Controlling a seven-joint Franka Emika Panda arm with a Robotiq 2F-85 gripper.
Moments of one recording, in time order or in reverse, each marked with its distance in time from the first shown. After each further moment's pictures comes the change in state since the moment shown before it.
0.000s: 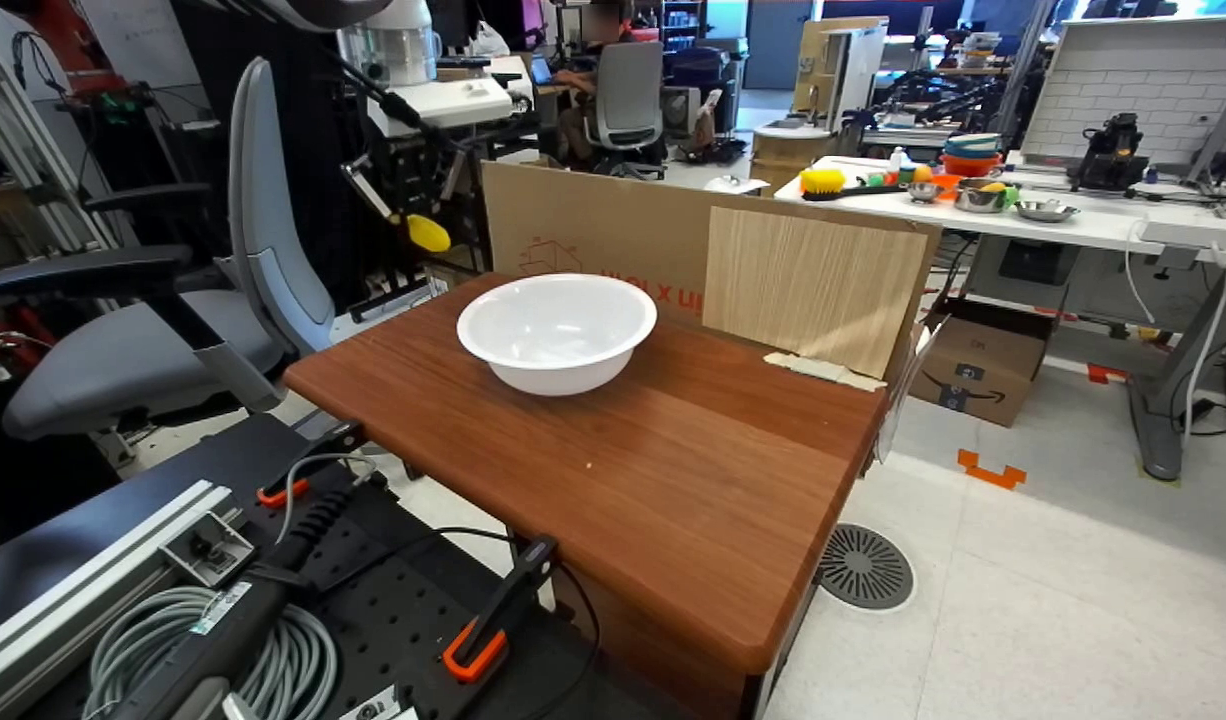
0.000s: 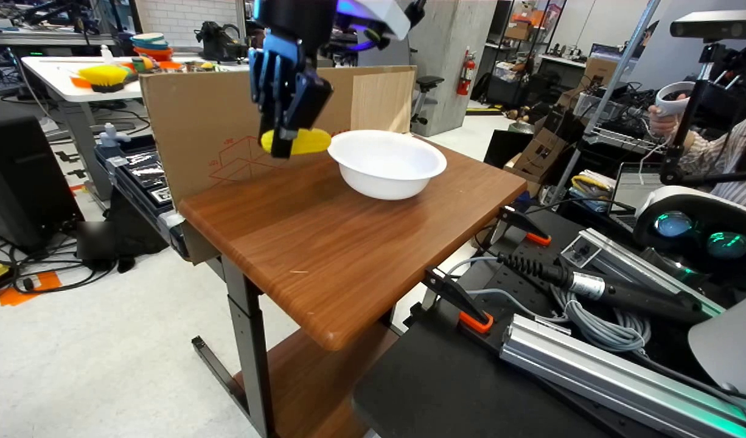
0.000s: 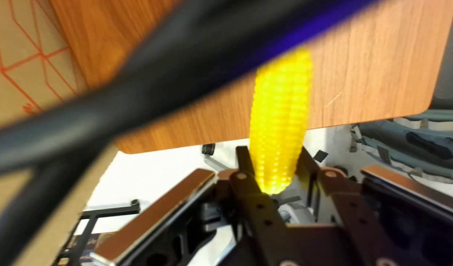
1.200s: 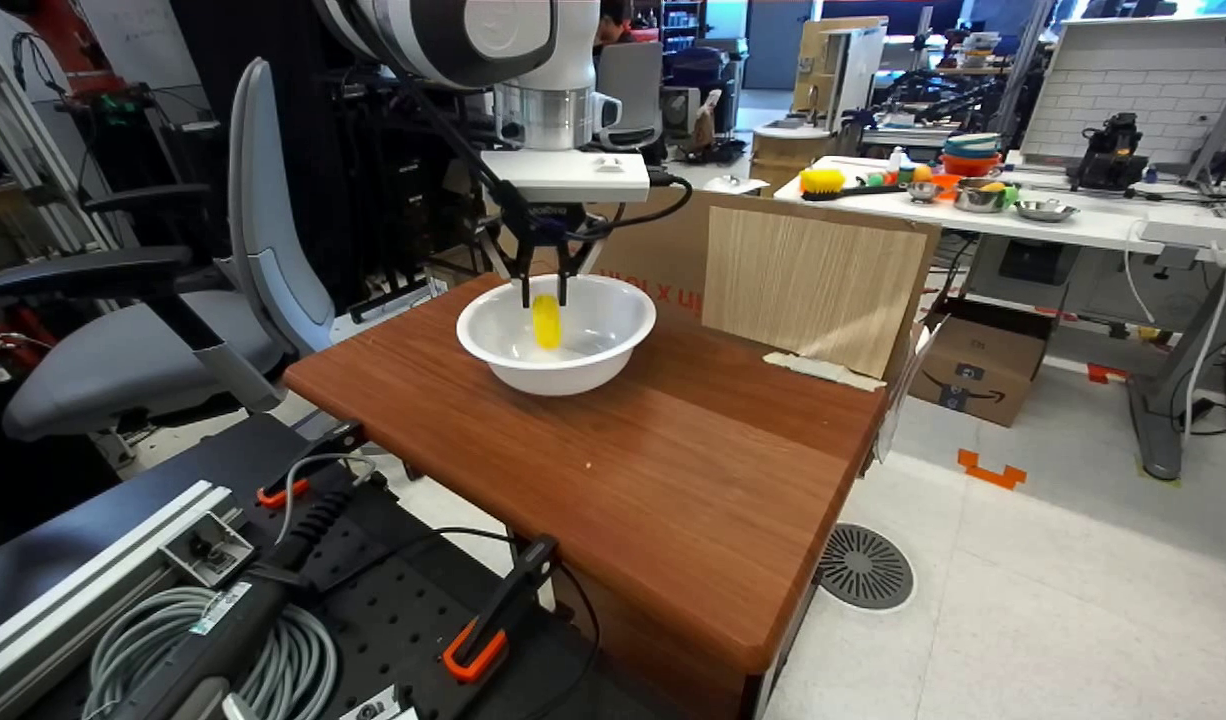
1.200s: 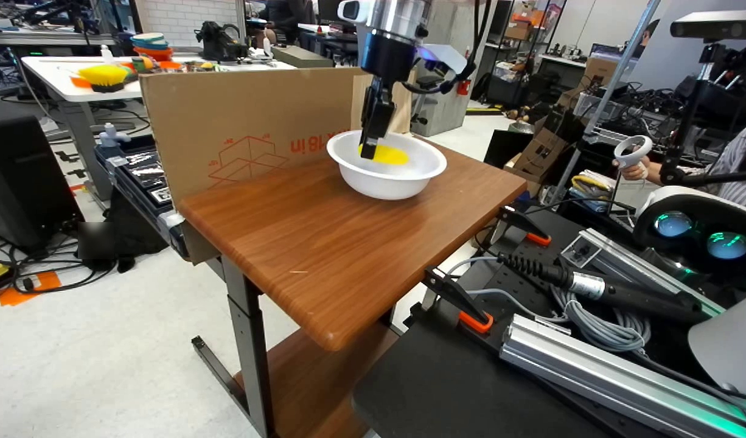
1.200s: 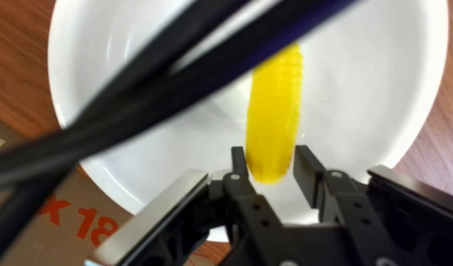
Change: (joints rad) arm -0.079 0.068 -0.237 -0.013 0.055 -0.007 0.211
